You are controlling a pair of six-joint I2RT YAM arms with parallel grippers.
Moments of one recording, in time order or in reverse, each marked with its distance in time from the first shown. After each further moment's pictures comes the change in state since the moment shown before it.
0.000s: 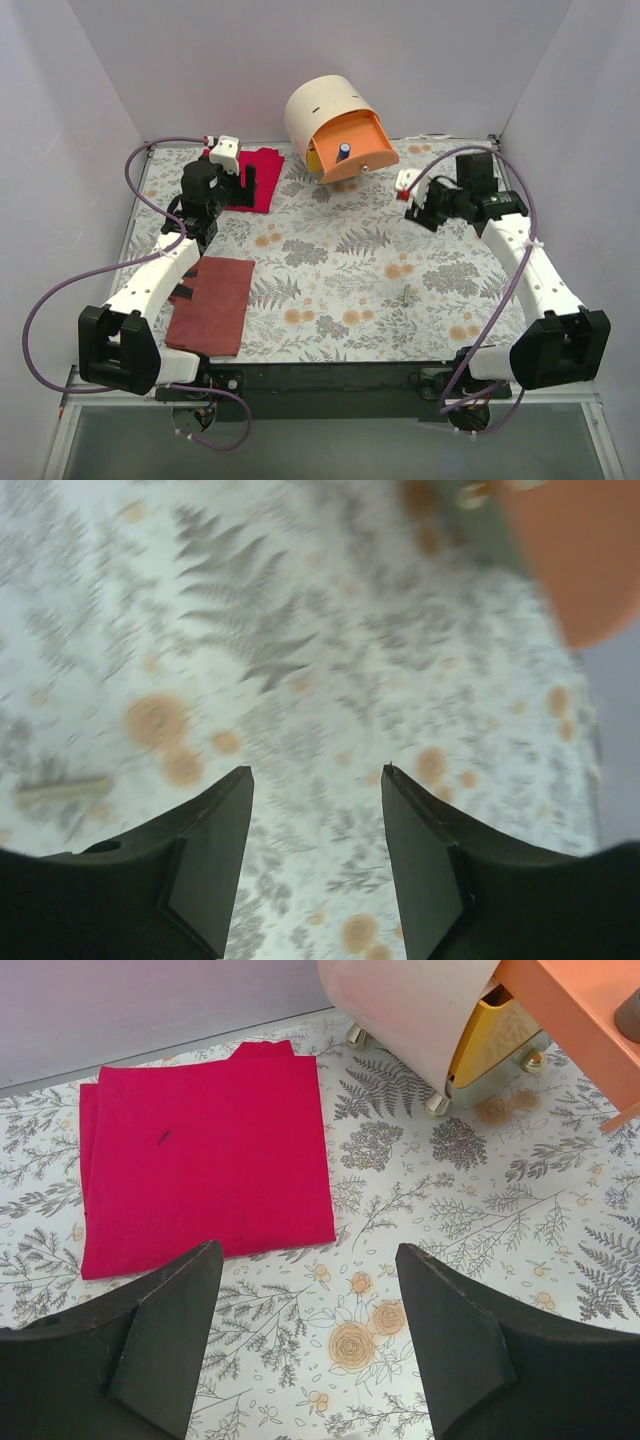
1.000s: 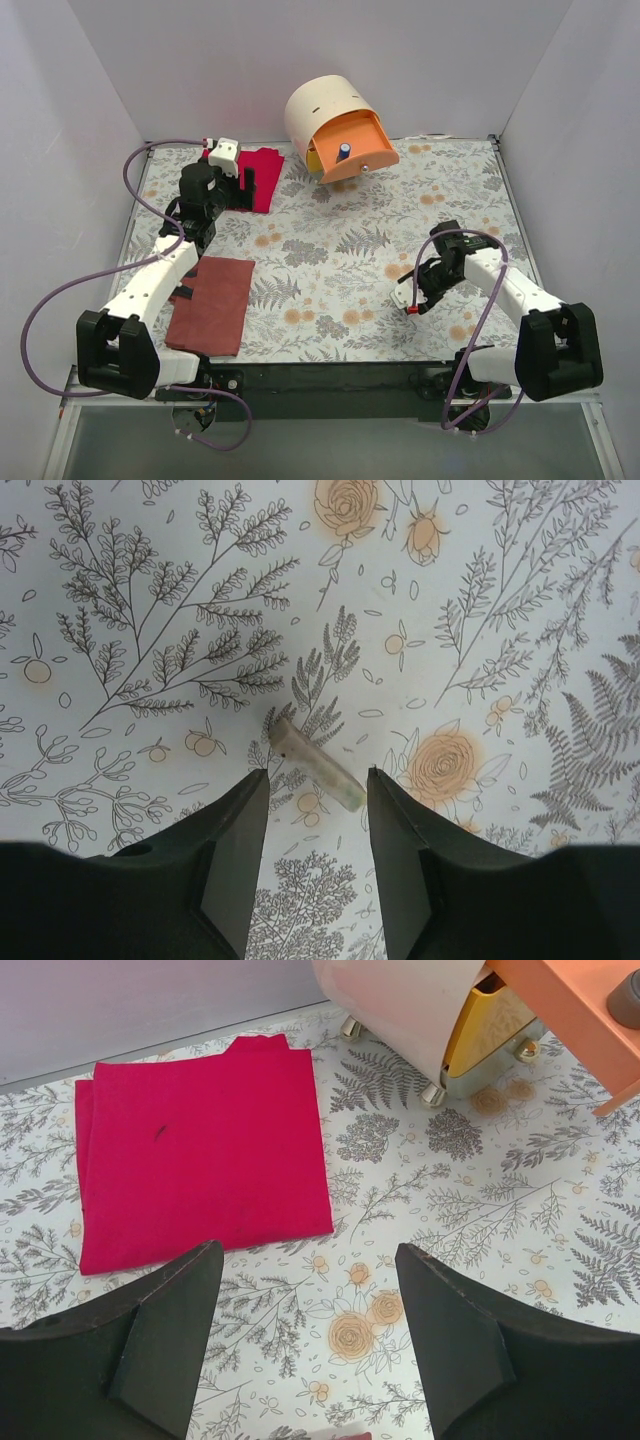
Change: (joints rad) left arm 0.007 -0.021 -0.016 -0.008 0.025 0.008; right arm 0.080 -0.082 -0.515 -0.338 -0.033 -0.972
